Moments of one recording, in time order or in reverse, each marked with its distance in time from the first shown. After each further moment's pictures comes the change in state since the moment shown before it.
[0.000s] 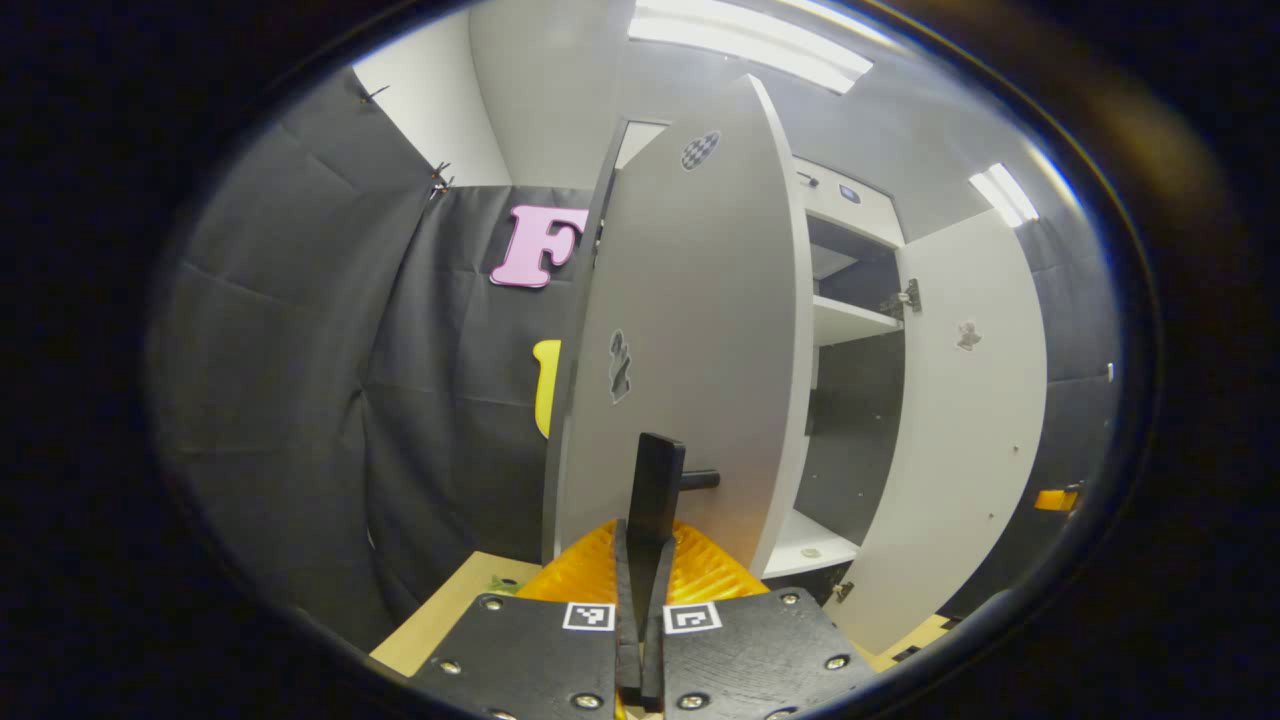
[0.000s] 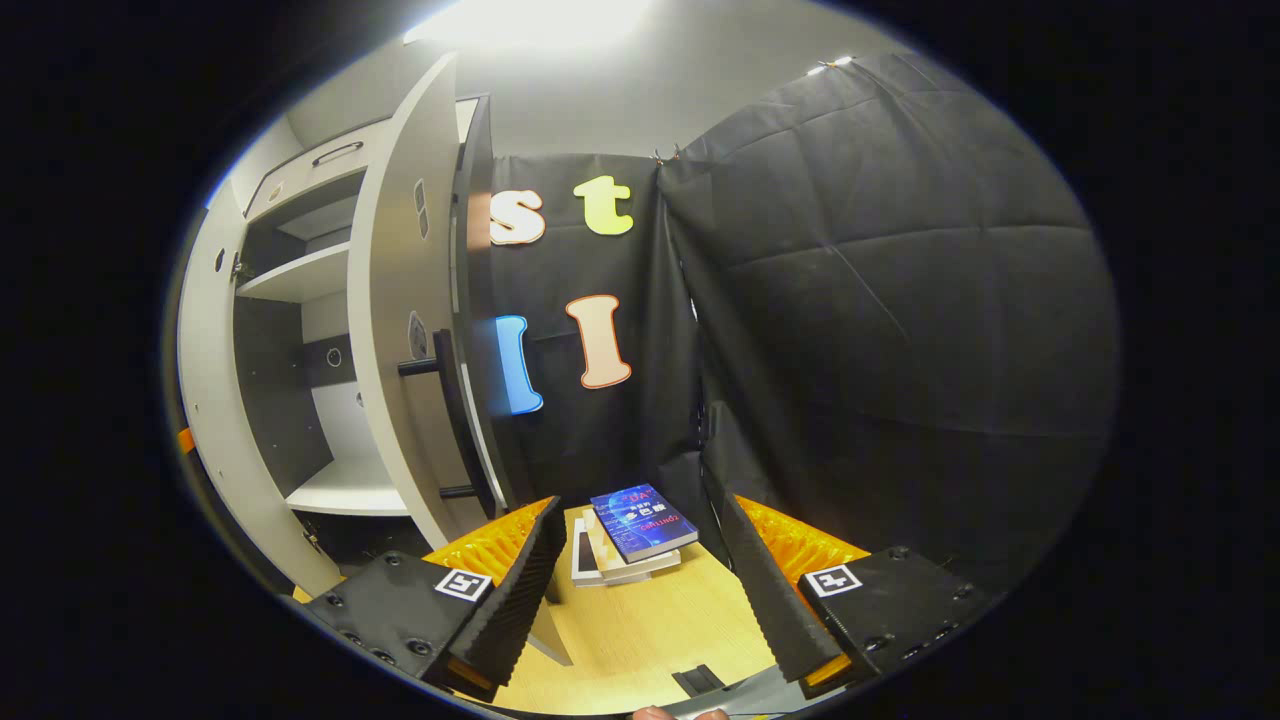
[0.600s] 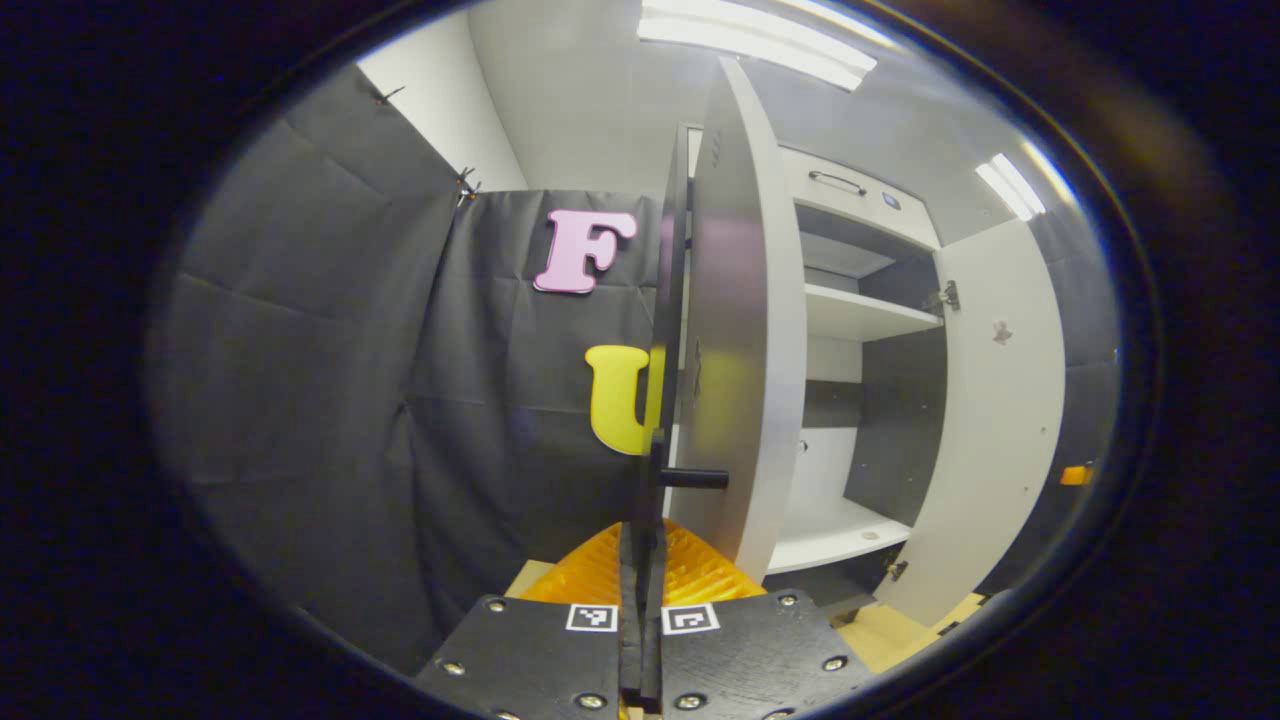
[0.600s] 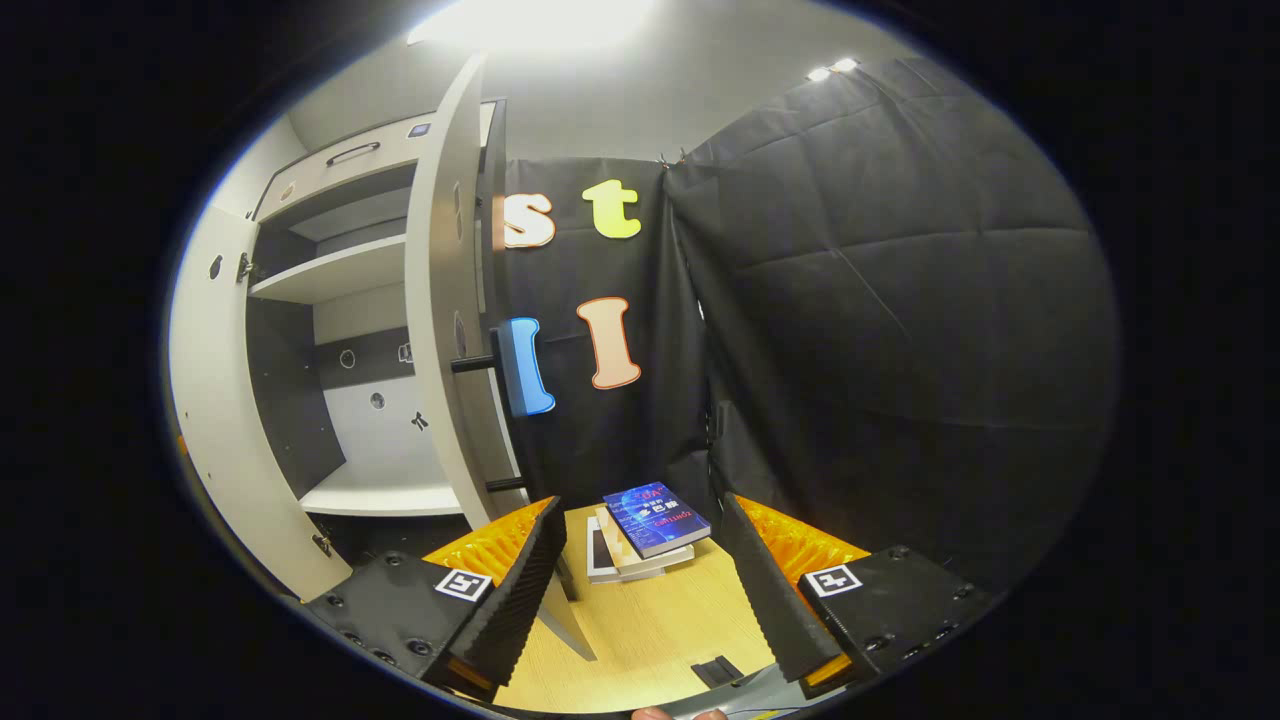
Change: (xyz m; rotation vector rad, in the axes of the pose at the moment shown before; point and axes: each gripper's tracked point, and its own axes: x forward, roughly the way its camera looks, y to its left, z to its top) left arm -0.018 0.100 0.008 -0.015 0.007 0.002; right arm -0.023 0.023 -0.004 -0.007 -0.008 0.006
